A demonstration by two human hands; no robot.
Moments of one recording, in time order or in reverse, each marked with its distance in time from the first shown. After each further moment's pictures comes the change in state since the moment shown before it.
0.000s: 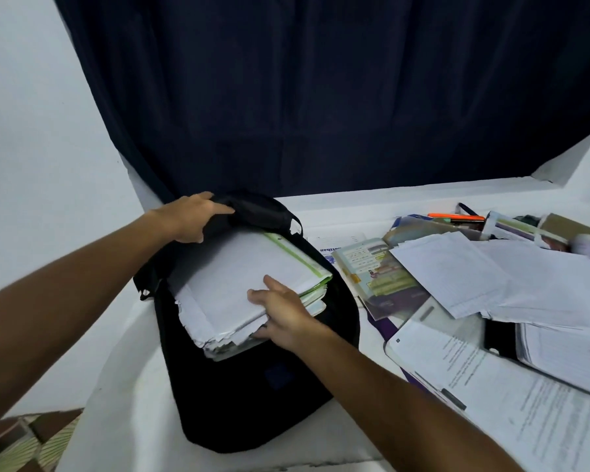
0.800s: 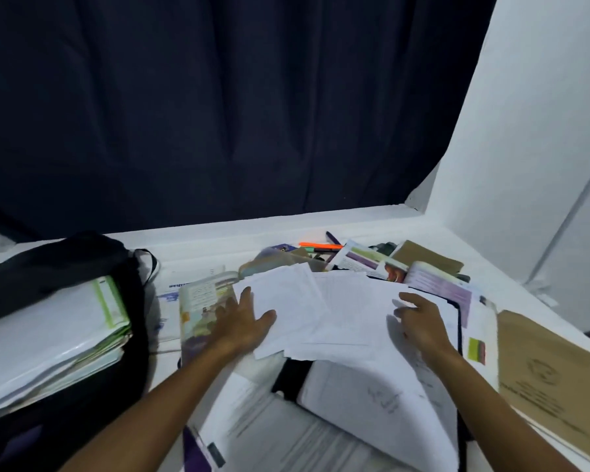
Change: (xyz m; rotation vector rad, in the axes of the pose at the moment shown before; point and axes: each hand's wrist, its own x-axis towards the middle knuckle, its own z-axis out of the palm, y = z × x) left_hand 0.059 0.448 0.041 -0.781 -0.012 -0.307; right_hand -0.141 -0.151 -0.500 -0.498 0.777 -0.397
